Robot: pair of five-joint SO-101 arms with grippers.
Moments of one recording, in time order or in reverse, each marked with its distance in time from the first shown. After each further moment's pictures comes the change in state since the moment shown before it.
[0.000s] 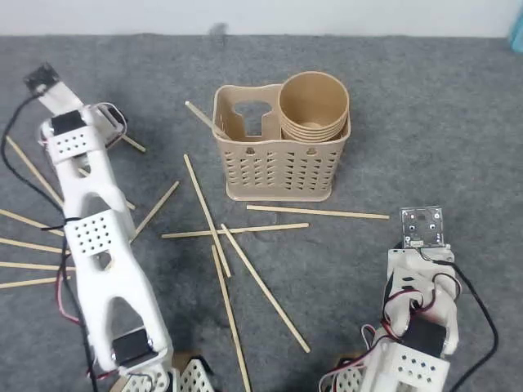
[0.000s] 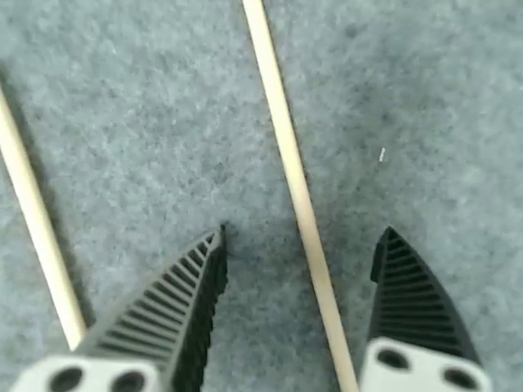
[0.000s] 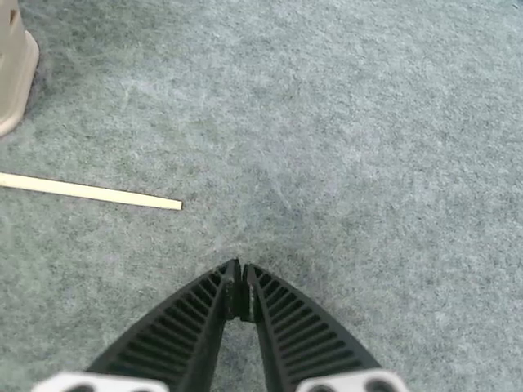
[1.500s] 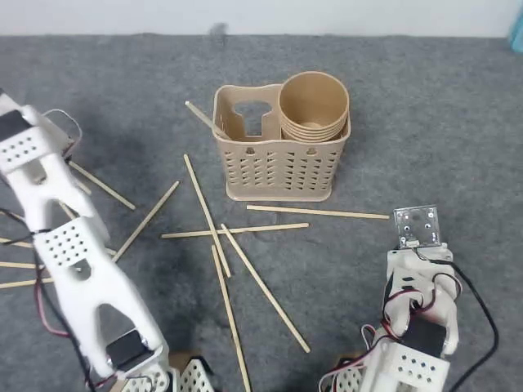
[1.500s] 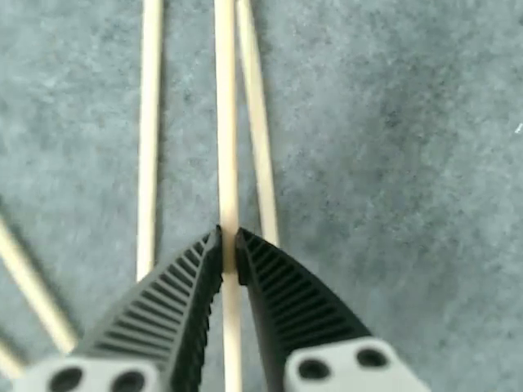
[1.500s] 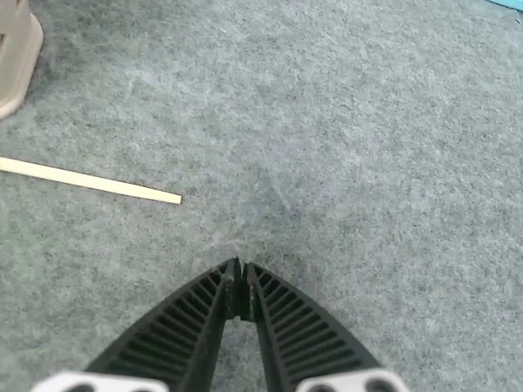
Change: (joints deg) left arm -9.4 -12.0 0.1 24.8 -0.4; right arm 0.0 0.0 0.0 0.0 3.4
